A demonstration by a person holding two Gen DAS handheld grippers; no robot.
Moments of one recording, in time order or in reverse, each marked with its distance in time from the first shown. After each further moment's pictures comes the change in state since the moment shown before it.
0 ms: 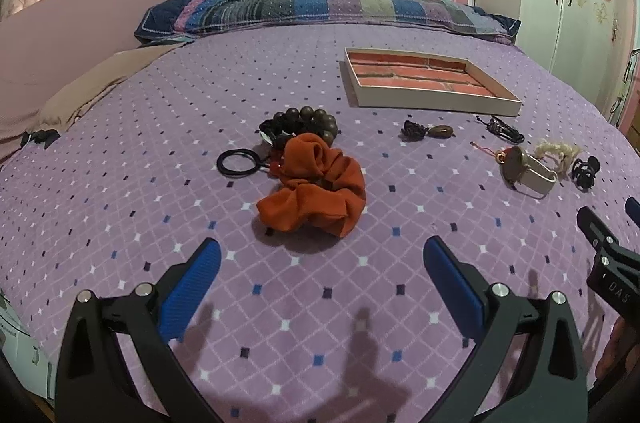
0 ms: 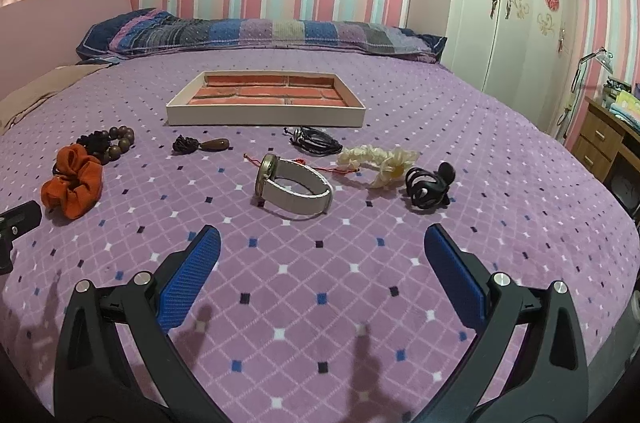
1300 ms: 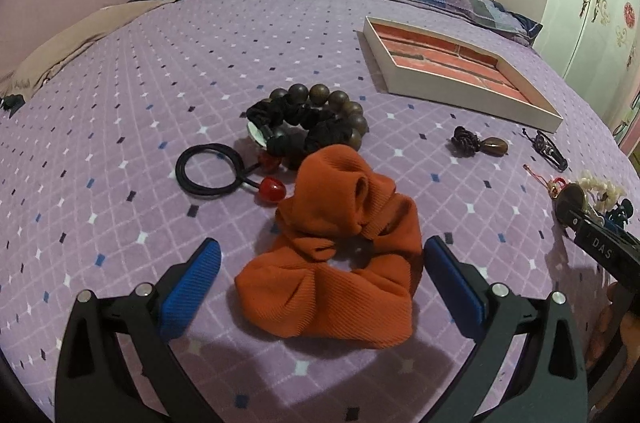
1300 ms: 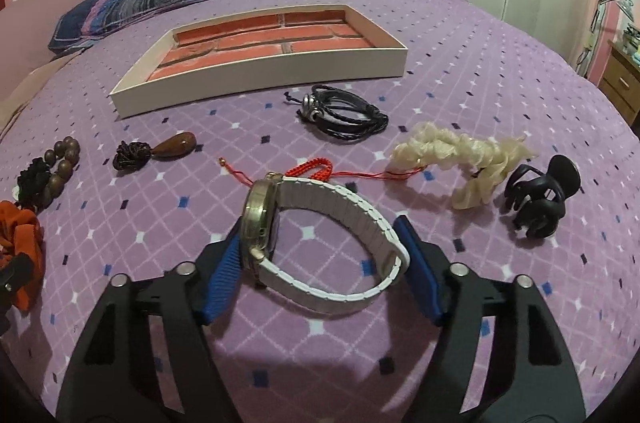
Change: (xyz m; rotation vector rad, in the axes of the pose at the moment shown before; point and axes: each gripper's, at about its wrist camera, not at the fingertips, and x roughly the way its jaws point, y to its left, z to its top) left arm 0.101 0.027 0.027 -0.099 0.111 -0.061; right arm 0.133 0.014 0.036 0.105 0.235 0.050
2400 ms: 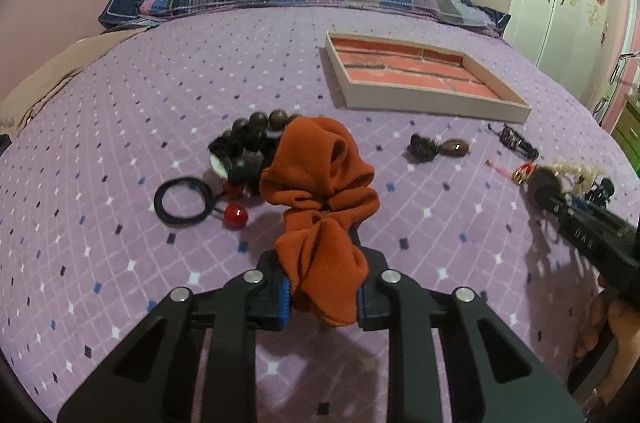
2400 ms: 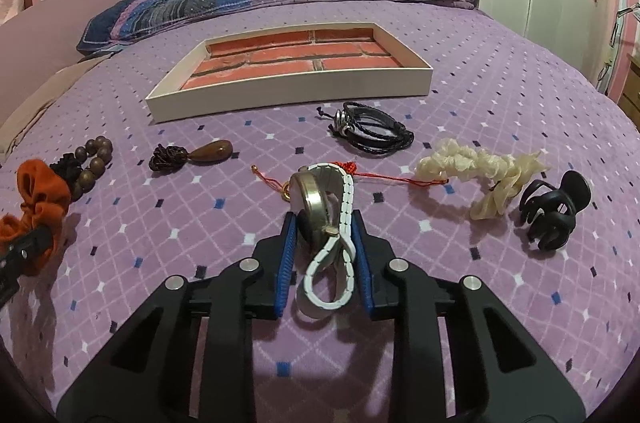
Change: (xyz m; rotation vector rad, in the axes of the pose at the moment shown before) left arm -0.018 -0.023 0.009 0.106 -0.057 -0.054; right arm -0.015 0.003 -0.001 -0.037 -0.056 0.099
